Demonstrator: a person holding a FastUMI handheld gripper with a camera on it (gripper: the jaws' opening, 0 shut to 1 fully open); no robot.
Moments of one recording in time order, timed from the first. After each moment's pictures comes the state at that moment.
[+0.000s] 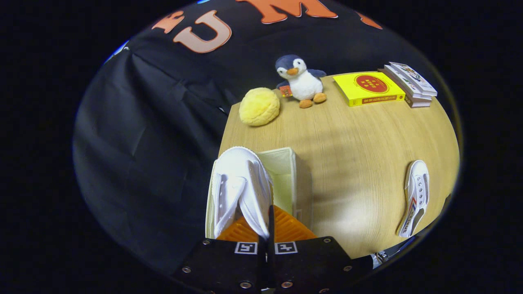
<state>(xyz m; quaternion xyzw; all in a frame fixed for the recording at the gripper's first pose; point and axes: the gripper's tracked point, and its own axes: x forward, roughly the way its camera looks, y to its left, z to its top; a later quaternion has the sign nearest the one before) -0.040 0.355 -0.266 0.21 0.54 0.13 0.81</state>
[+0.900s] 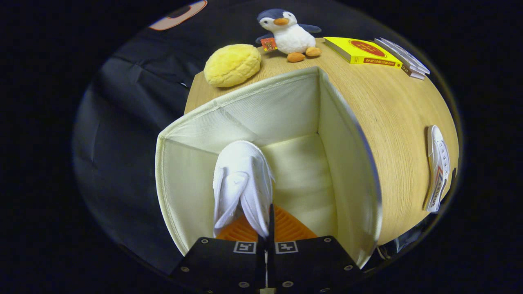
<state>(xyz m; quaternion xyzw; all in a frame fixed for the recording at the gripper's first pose) -0.044 0.424 -0.377 0.20 0.64 0.03 0.74</state>
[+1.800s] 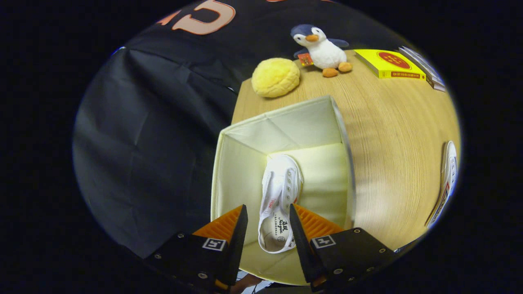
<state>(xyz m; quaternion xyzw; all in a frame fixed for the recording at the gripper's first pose) -0.050 0.405 -0.302 0.24 0.54 0.19 0.79</state>
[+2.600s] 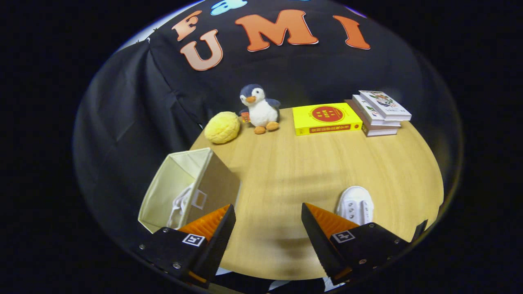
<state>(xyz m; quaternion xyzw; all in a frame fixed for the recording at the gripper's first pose) -0.074 0.148 -0.310 0.11 0.42 0.07 0.90</state>
